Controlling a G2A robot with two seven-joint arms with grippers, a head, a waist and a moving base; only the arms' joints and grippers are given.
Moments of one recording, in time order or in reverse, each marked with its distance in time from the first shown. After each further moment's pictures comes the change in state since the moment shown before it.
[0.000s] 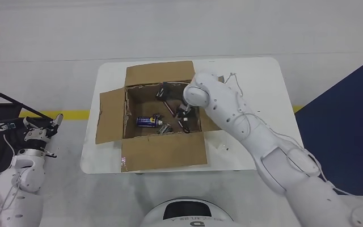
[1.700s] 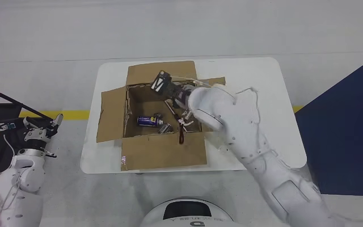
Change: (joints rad) left arm 0.000 0.000 0.000 0.000 0.000 0.000 0.000; right arm -0.419 0.107 0.305 -0.798 -0.446 0.138 -0.160
